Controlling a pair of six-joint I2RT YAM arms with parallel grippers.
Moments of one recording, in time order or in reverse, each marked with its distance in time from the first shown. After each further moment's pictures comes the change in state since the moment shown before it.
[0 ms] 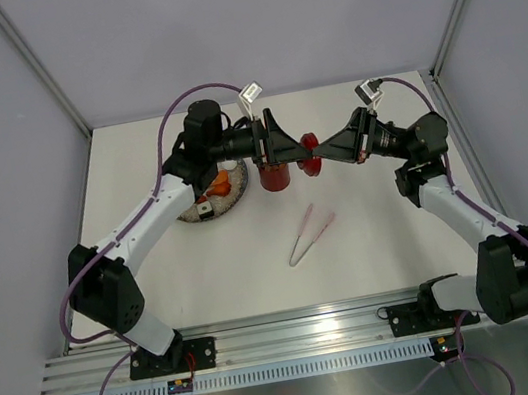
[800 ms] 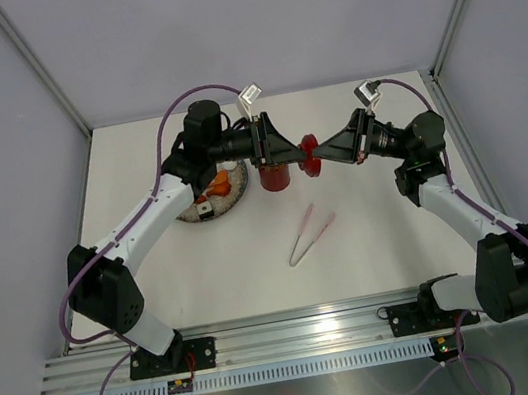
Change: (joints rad) left arm 0.004 -0.001 0.003 -0.047 -0.013 0.024; right arm -0.004 0.010 0.002 -0.064 -0.002 -0.048
